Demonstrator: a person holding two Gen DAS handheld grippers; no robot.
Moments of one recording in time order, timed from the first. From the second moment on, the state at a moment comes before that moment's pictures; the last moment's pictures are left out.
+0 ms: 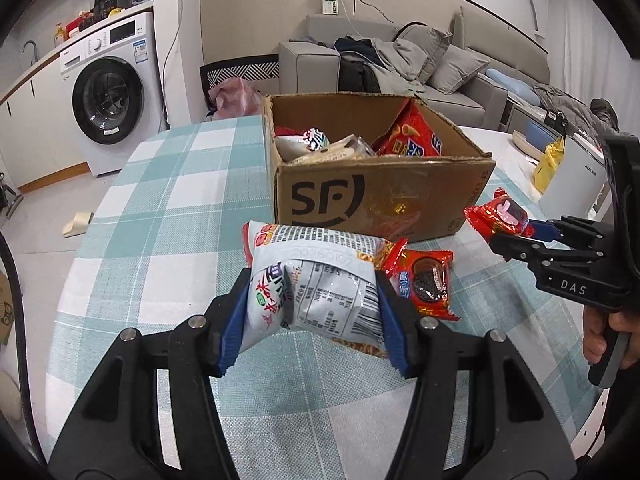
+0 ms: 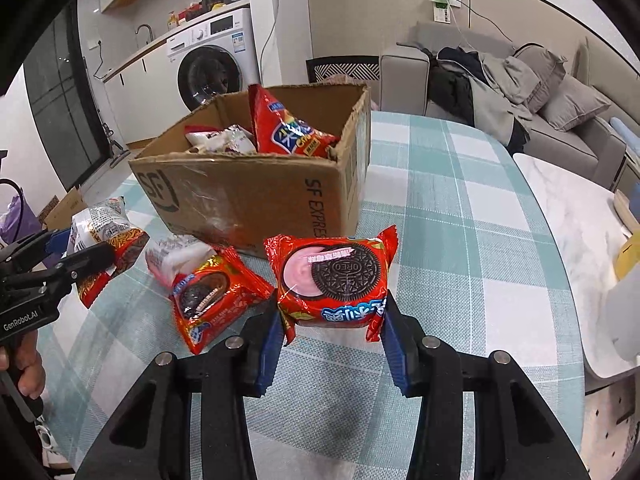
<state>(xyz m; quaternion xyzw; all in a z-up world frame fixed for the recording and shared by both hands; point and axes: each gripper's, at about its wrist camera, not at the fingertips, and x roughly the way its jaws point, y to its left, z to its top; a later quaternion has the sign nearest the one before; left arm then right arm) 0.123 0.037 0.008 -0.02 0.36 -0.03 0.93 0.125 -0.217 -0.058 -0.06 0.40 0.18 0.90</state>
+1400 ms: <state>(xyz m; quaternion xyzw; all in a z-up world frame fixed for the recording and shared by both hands) 0.140 0.027 0.097 -0.01 0.28 -0.03 0.96 0.116 -0.195 0.026 -0.07 0.33 0.19 0.92</state>
